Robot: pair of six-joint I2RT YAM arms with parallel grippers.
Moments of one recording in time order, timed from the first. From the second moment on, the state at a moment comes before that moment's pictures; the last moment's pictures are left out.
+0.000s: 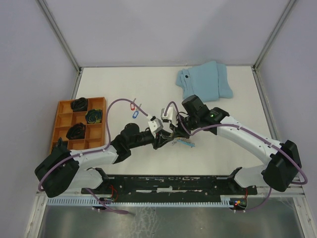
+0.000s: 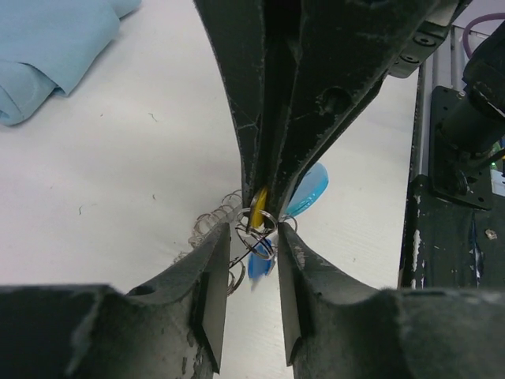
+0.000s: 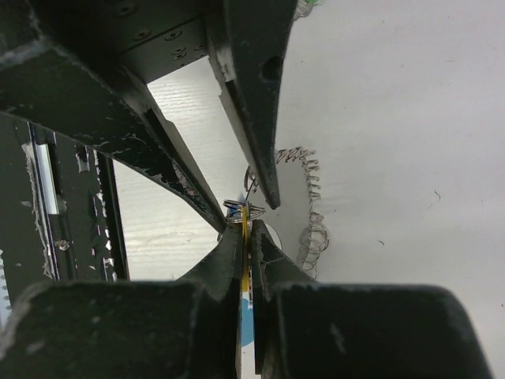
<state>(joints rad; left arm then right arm) -0.84 1.24 0.41 0.70 0.40 -0.03 0.75 1.36 1.11 -0.64 -0.50 -0.51</state>
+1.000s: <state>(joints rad) -0.84 1.15 0.40 0.70 0.43 -0.02 0.70 1.36 1.11 -0.72 -0.49 -0.57</state>
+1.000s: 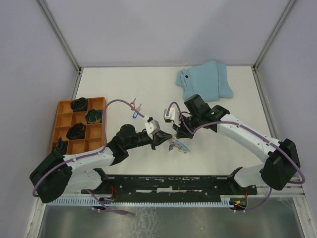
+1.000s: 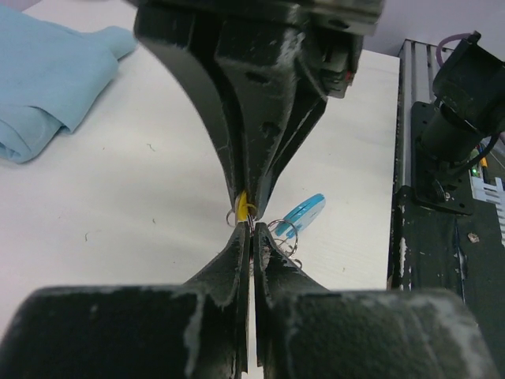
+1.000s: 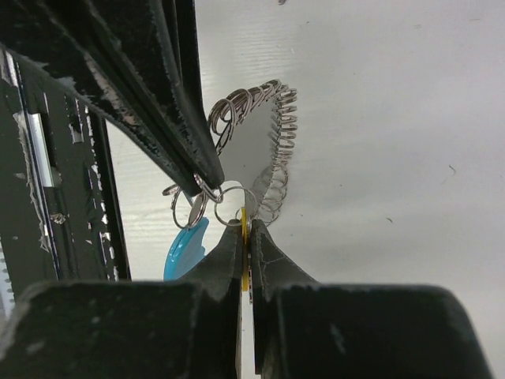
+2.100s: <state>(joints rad) -0.84 0.98 0.23 0.75 -0.06 -0.02 0.56 1.42 1.22 -0.67 -0.14 -0.62</state>
